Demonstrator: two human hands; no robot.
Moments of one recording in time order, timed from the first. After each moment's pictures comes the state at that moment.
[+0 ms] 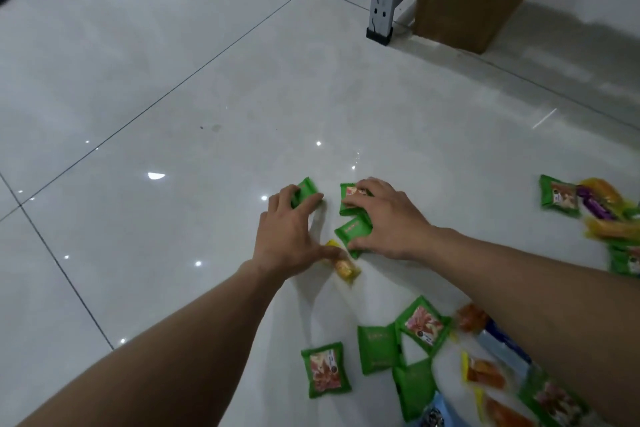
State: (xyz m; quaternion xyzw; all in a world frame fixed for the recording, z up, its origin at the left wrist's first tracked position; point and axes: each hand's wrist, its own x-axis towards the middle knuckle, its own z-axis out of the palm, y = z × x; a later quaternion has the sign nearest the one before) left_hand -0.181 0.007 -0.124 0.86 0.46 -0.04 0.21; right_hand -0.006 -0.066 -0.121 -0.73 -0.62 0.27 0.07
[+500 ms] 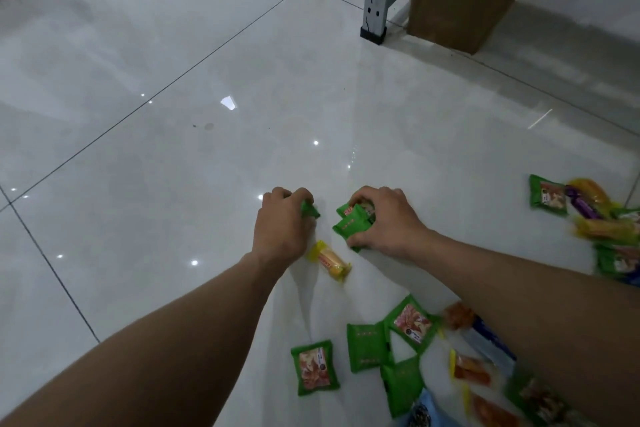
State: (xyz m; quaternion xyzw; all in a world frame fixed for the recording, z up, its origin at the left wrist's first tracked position) left_hand -0.167 0.009 -0.124 0.83 0.50 0.02 0.24; right_hand -0.002 -0.078 -0.119 -0.78 -0.49 0.34 0.18
